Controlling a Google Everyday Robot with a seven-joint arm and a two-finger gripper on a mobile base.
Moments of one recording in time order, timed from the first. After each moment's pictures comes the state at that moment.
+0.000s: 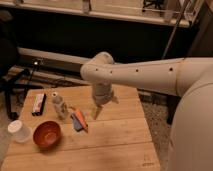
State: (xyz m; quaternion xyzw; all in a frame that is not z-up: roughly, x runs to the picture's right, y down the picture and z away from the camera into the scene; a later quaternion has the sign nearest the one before) arm -0.034 0.100 0.684 -0.33 0.18 0.36 0.86
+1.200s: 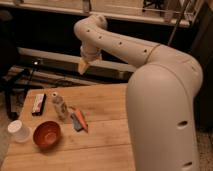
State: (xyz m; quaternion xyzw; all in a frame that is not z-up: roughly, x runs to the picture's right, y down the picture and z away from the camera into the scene) arm -0.041 -0.132 0.765 -0.20 0.05 0.43 0.88
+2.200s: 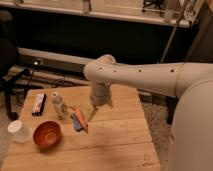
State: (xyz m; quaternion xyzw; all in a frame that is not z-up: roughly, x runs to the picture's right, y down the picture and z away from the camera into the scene) arm -0.073 0.119 0.701 -0.38 0.13 0.38 0.83
